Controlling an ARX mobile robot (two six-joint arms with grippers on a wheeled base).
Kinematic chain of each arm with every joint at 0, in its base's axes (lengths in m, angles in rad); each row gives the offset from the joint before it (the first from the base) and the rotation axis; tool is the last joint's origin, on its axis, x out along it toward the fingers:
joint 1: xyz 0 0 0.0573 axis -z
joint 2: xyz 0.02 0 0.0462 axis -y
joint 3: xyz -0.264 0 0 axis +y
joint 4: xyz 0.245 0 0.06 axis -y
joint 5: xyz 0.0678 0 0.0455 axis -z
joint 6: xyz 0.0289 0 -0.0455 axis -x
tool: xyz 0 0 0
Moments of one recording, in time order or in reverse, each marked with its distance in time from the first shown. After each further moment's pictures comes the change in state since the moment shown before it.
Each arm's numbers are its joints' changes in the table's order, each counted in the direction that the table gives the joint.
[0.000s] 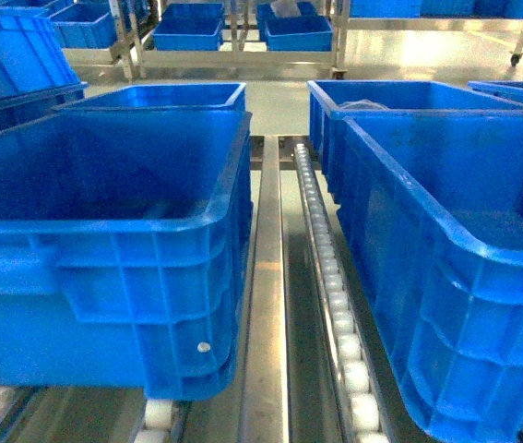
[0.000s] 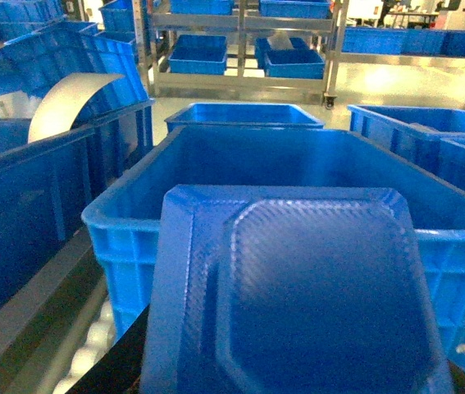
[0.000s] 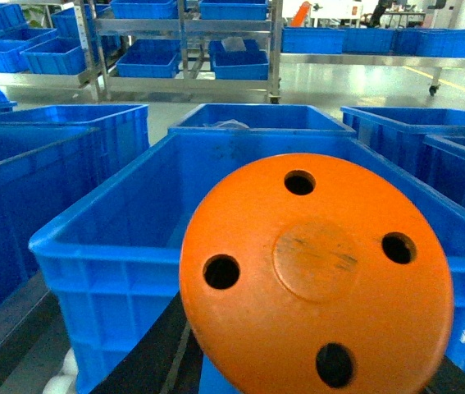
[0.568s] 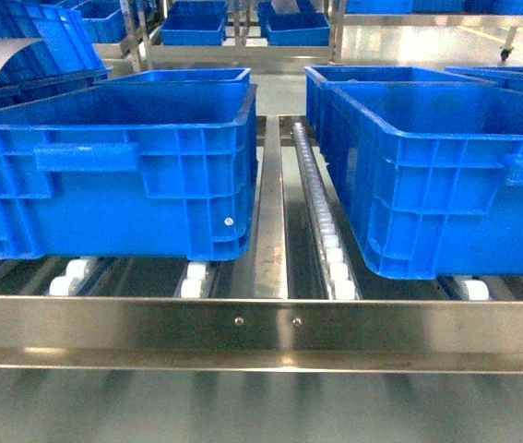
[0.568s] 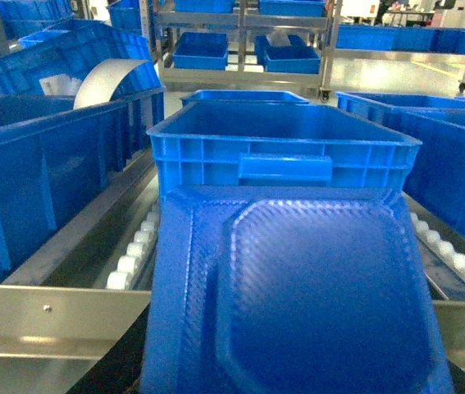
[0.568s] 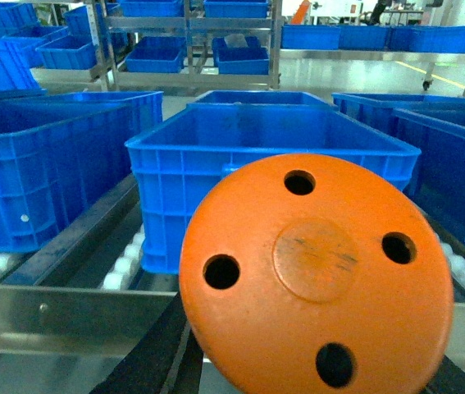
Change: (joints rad) left arm 0.000 0.000 0.000 -0.002 0.000 0.000; right arm 0.000 0.000 0.000 0.000 0.000 0.000
